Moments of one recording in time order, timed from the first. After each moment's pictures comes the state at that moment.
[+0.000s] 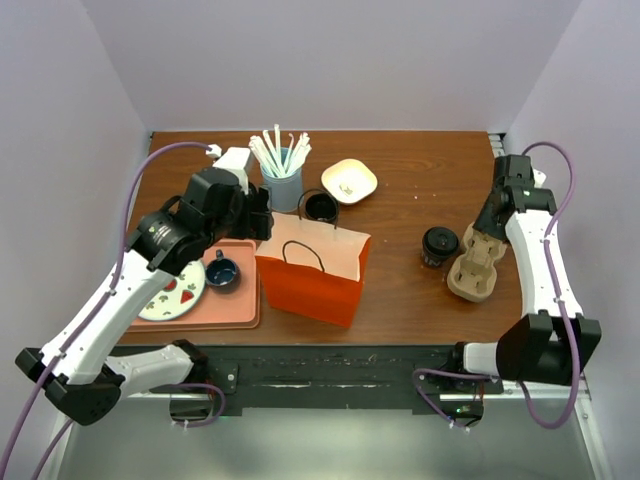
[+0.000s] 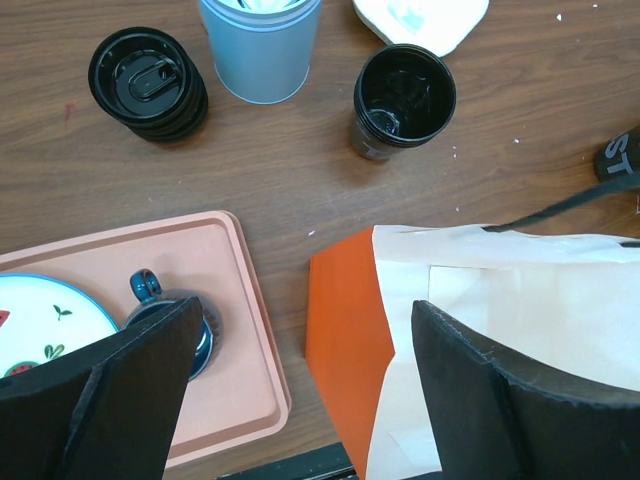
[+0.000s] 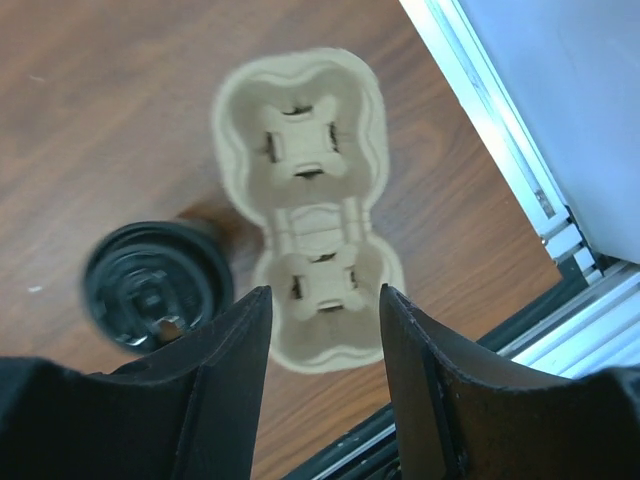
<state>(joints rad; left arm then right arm) -0.62 1.12 1.39 -0.92 -0.25 -0.37 -0.10 1.31 1.31 -1.03 0.40 0.41</state>
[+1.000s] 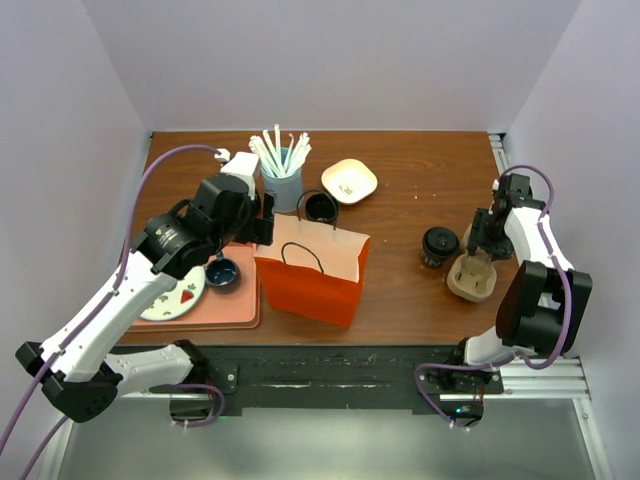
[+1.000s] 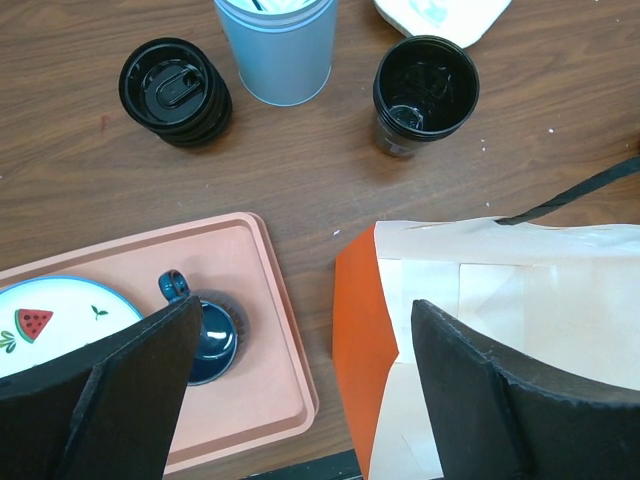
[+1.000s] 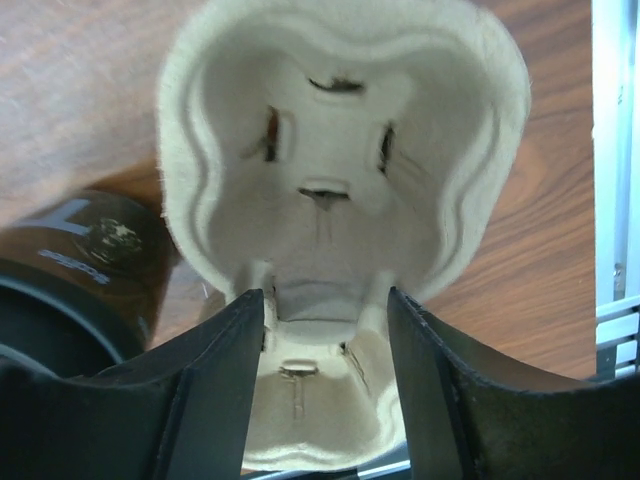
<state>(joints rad) -0.70 1.12 1.38 -0.93 -0.36 -0.33 -0.26 1.52 1.11 -0.79 0.10 0.07</state>
